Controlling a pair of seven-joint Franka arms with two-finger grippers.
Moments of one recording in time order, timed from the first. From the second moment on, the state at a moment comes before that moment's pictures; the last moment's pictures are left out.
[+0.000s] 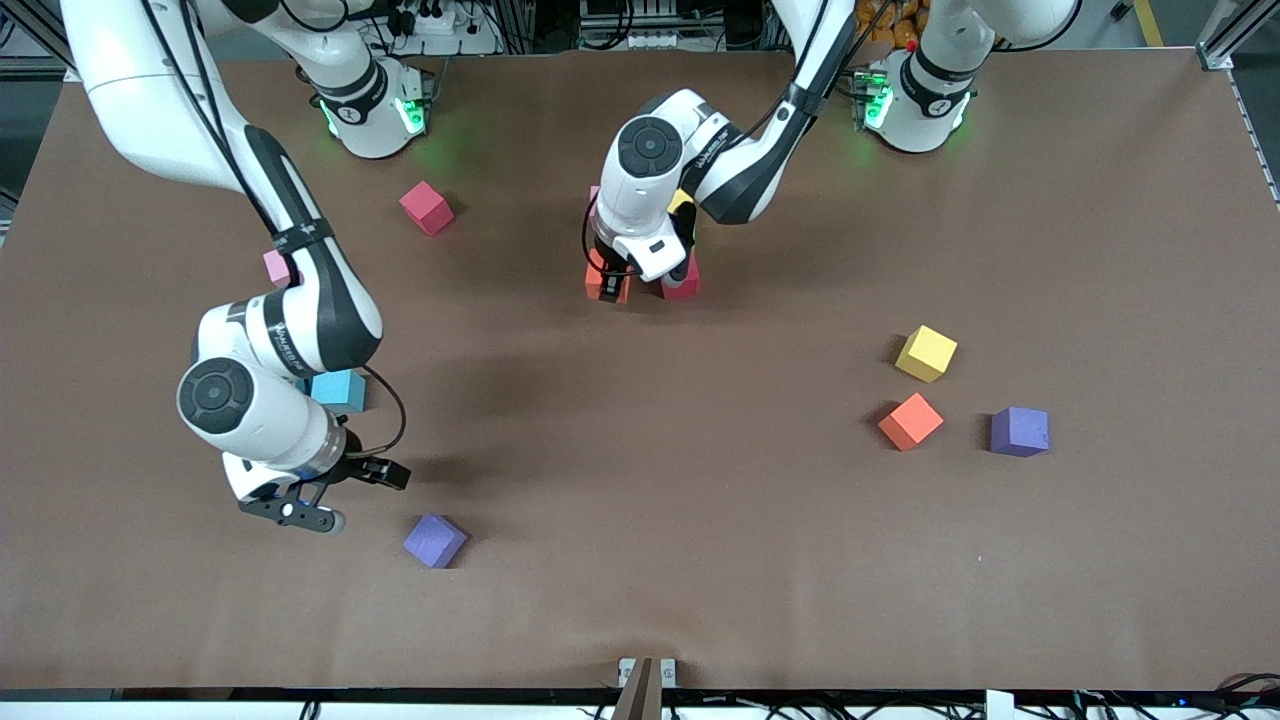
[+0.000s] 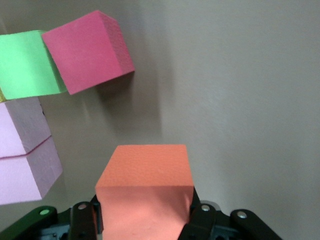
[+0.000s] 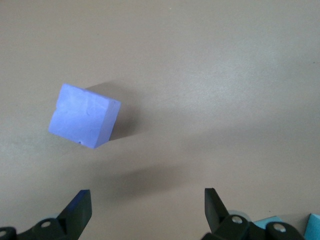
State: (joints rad) left arm -1.14 0.53 0.21 -1.77 -0.39 2.38 -2.13; right arm 0.07 0.65 0.15 -1.49 -0.12 2.19 0.51
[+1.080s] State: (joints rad) left arm -1.24 0.54 0.26 -1.96 -0.55 2.53 -2.14; right arm 0.09 0.92 0.16 -1.20 -0.12 2.36 0.62
